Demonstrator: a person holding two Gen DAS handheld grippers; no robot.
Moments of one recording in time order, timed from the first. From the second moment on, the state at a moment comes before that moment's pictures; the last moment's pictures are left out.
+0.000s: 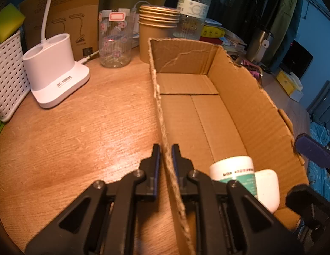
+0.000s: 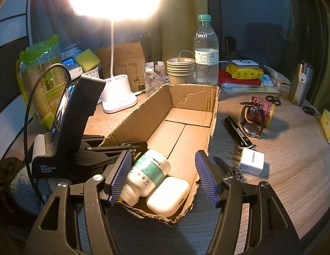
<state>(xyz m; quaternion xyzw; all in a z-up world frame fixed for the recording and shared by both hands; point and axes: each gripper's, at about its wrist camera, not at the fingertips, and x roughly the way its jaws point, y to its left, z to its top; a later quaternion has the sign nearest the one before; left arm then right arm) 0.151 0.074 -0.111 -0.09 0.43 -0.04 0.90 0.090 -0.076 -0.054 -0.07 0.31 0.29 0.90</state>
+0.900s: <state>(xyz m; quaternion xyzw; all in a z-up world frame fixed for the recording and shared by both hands) 0.151 0.074 -0.111 -0.09 0.43 -0.04 0.90 0.118 -0.140 -0.046 -0.03 0.29 0.19 0.94</state>
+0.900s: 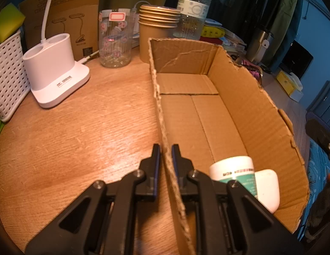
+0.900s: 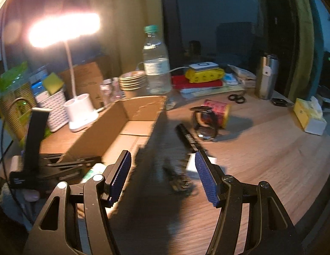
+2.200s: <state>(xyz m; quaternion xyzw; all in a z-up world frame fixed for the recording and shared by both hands) 0.151 0.075 -0.112 -0.09 0.43 -0.04 0.90 0.190 -0.143 -0.100 -0.03 0.39 0.14 0.91</state>
